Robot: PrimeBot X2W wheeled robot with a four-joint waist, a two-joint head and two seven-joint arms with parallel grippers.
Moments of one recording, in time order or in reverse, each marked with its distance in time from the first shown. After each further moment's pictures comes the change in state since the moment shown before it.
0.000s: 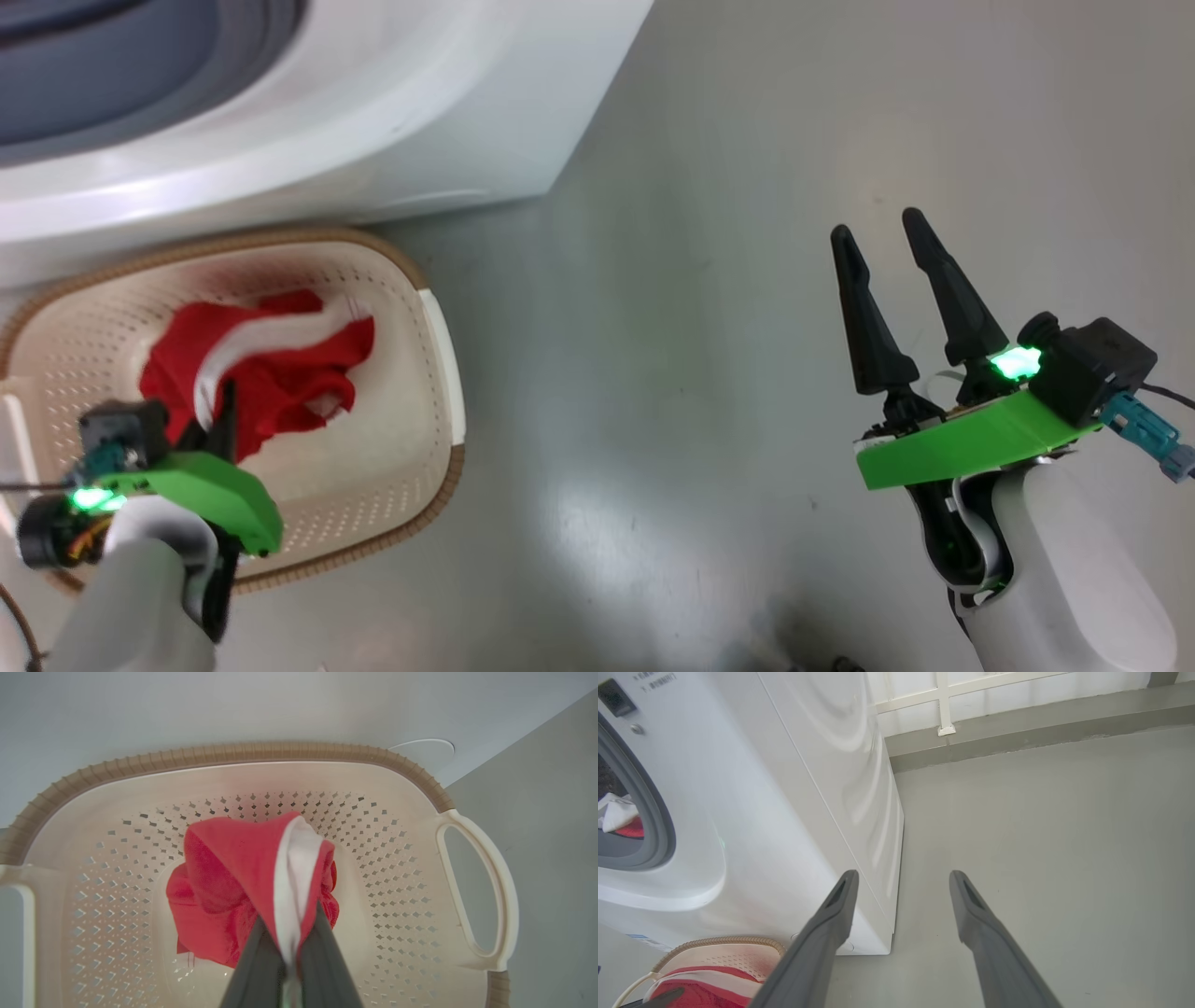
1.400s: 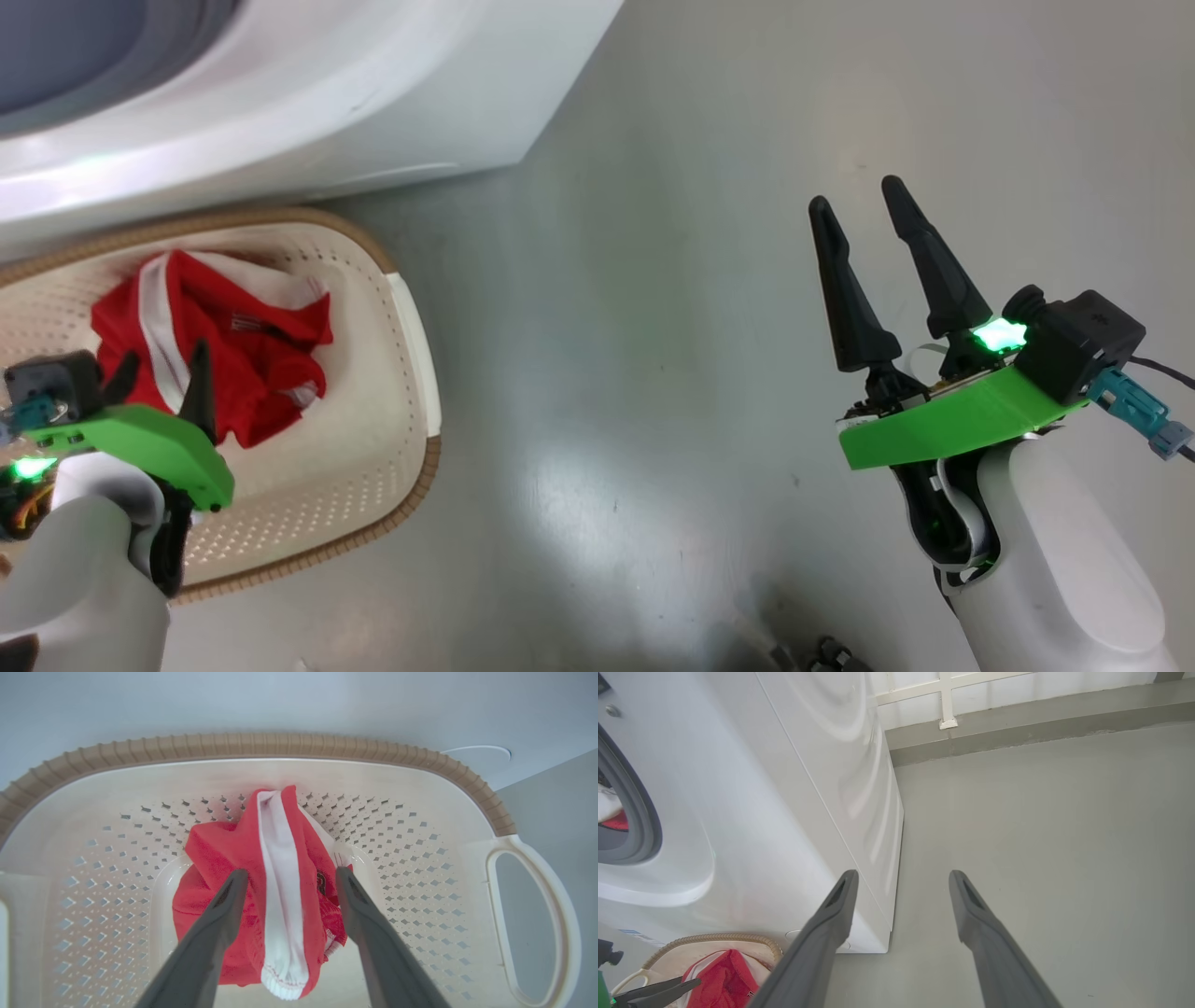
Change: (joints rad) left arm -0.179 0.081 -0.136 0.198 -0.194 0.000 0.000; right arm -0.056 0.009 0.032 -0.004 0.001 0.000 0.000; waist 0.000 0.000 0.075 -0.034
